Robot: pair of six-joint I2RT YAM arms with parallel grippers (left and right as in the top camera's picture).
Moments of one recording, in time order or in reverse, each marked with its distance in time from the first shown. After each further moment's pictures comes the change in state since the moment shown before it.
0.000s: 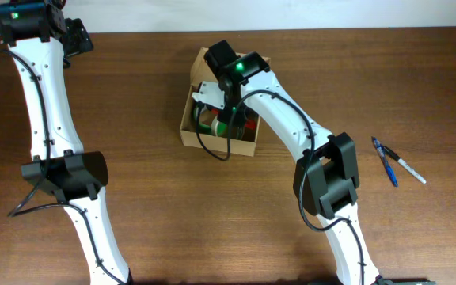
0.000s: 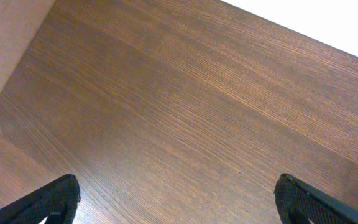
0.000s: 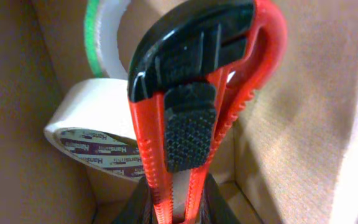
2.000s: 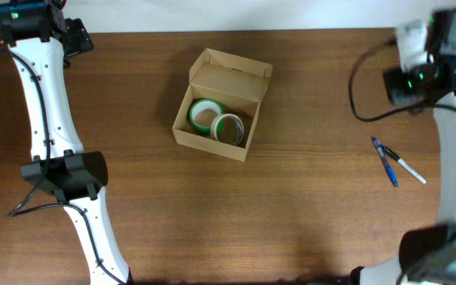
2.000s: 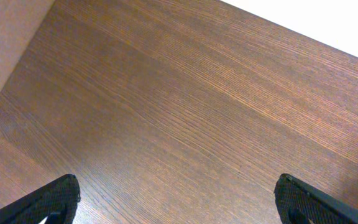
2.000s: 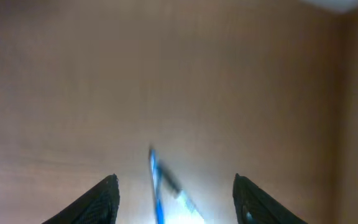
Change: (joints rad) left arm 0.000 0.000 0.000 0.000 0.003 0.000; right arm -0.766 -0.659 -0.490 0.147 0.043 0.302
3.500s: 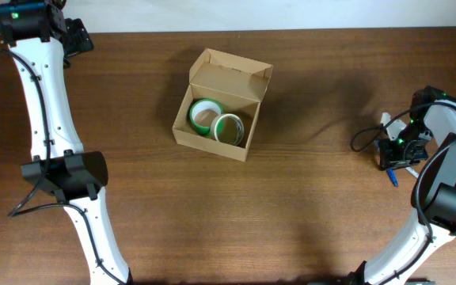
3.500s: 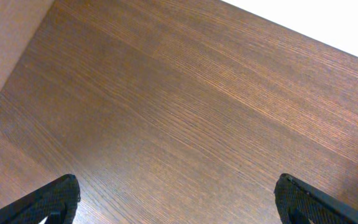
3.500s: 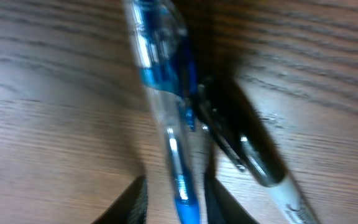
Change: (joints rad) left arm 0.000 0.000 0.000 0.000 0.000 0.000; right arm -0.210 0.402 -0.256 -0.007 -0.045 -0.106
